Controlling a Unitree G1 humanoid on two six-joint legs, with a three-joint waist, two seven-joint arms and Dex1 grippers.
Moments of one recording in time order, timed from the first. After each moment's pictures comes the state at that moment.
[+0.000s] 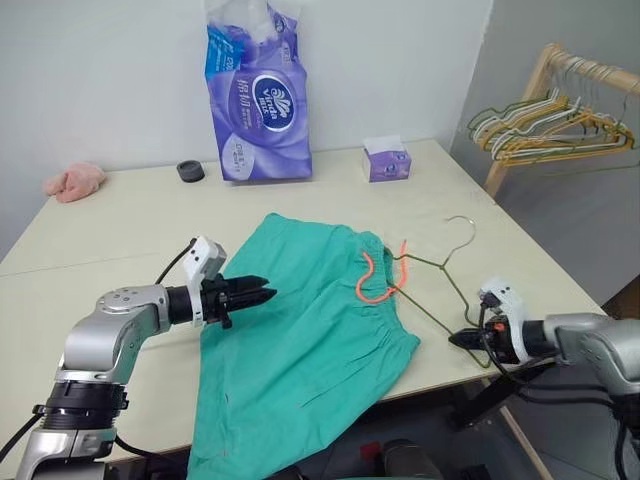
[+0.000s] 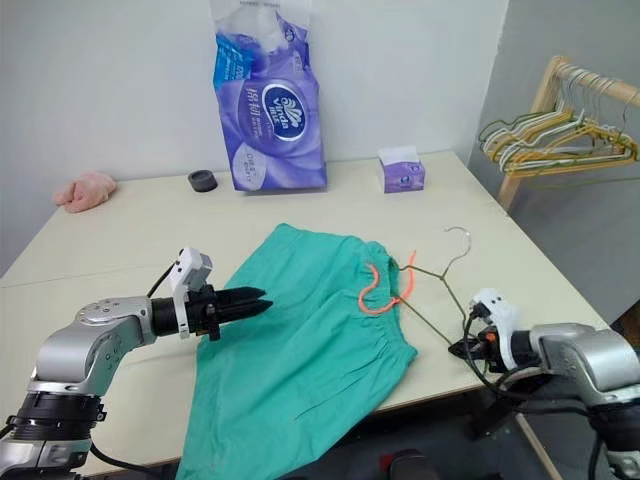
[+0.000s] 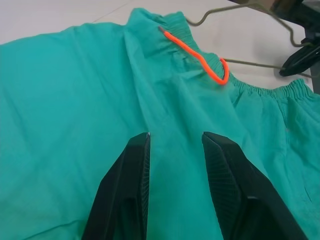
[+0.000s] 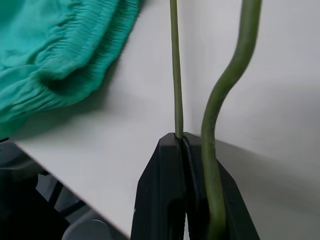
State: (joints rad) left arm -0.27 0.73 0.08 0.01 -0.49 0.62 -1.07; right arm -0.26 -0.81 0.08 -0.11 0.51 1.13 0.85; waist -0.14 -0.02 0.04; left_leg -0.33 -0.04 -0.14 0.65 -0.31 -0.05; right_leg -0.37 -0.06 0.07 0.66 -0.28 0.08
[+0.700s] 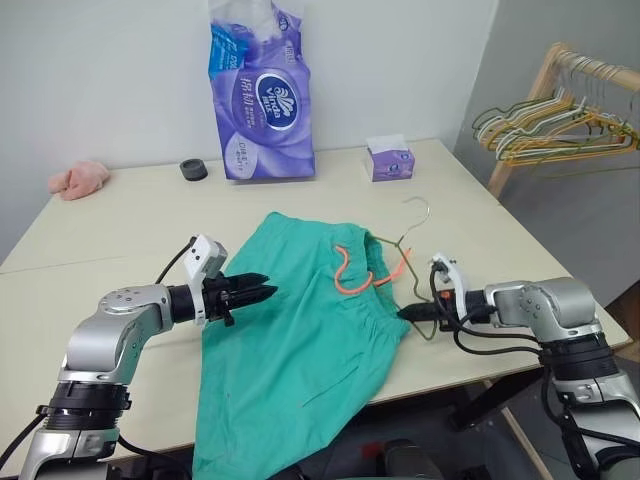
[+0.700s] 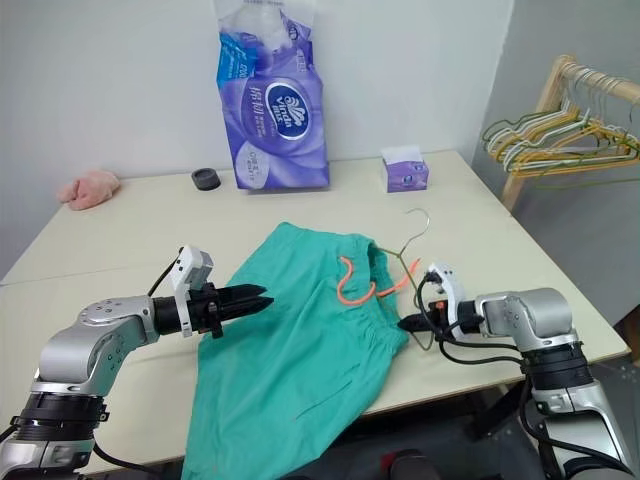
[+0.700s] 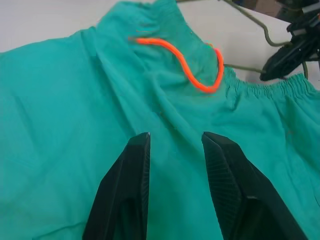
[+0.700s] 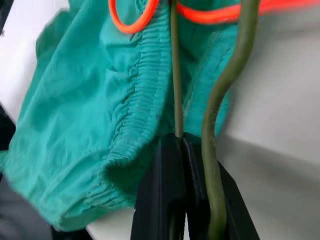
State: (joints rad) left arm -0.27 0.71 0.09 0.01 -0.49 0.60 -1.03; right arm -0.53 -0.54 0.05 0.02 0.57 1.30 0.76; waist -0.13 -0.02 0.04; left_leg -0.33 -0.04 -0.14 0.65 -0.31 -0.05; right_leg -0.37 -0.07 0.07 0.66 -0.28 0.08
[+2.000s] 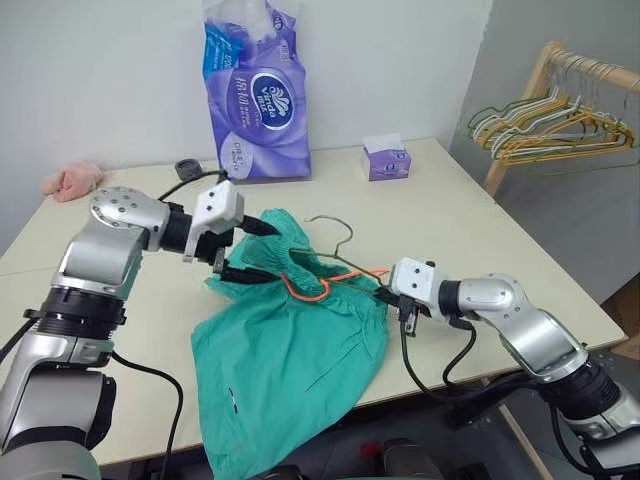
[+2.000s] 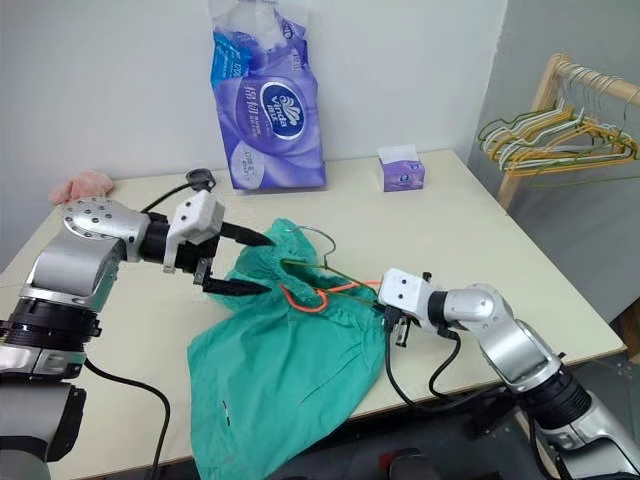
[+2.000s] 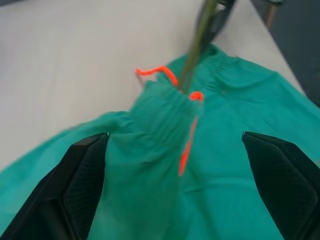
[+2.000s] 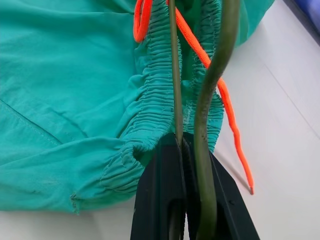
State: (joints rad) left arm -0.73 0.88 -0.19 0.24 -0.26 0.24 -1.56; right arm -0.44 -0.66 0.42 -0.27 0.06 0.48 0.83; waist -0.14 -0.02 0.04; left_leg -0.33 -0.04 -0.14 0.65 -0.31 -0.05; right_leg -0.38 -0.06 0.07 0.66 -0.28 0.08
